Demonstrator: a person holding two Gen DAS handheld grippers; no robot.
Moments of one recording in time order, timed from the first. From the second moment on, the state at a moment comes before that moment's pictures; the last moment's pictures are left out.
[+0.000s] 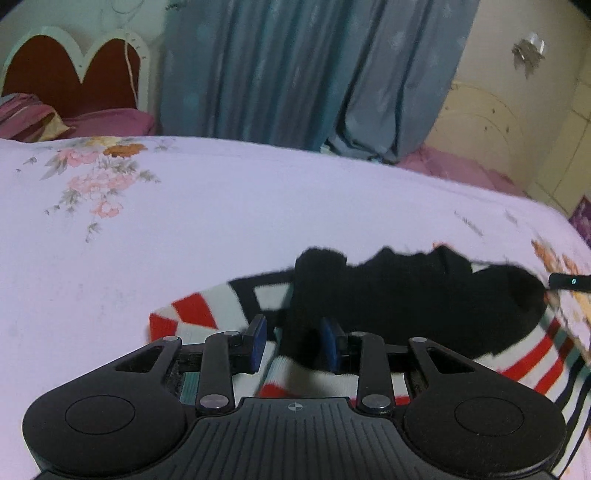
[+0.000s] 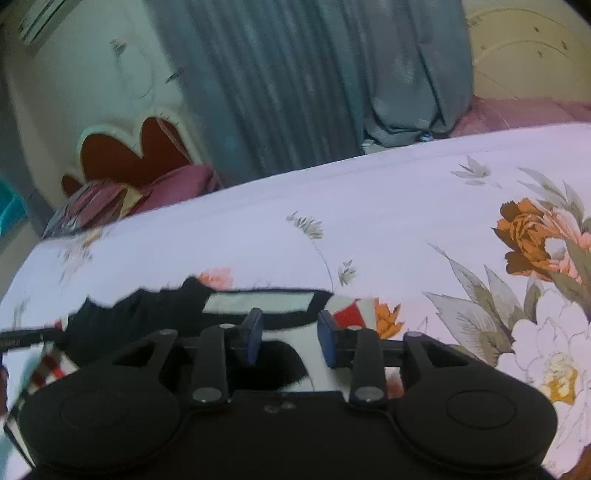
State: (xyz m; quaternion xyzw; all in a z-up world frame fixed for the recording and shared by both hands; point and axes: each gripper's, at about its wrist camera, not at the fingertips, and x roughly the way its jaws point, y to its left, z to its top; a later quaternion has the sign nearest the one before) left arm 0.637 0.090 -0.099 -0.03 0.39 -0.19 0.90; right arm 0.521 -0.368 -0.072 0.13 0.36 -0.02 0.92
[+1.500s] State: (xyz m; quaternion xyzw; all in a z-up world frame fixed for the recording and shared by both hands) left arm 0.565 0.047 -0.109 0.08 0.36 -0.14 0.92; right arm 0.525 -0.254 -0.099 -0.07 0.41 0.05 0.91
